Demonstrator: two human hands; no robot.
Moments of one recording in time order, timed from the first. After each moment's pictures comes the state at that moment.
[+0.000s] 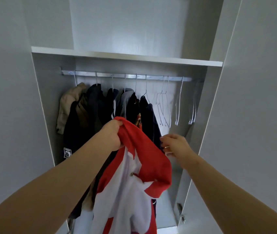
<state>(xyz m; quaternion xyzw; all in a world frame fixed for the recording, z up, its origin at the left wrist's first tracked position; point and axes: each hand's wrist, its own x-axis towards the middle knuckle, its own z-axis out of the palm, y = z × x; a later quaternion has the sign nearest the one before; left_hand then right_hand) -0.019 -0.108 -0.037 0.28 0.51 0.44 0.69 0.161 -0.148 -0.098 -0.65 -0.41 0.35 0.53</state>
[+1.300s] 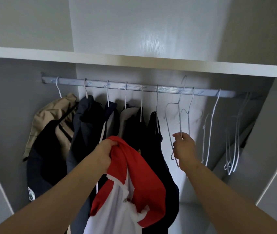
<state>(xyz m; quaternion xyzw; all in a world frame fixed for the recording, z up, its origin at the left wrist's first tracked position) 0.074 0.139 -0.067 0.23 0.51 0.49 0.67 0.285 0.148 -0.087 -0.58 -0.39 0.35 0.62</state>
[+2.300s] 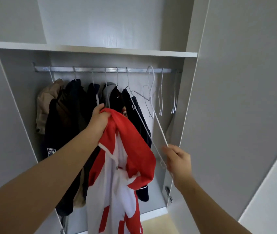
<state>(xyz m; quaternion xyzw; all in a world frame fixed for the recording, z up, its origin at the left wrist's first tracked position) -0.011 -0.082 -0.046 0.52 0.45 0.51 0.52 0.156 -0.225 -0.143 -0.57 -0.35 0.27 0.70</state>
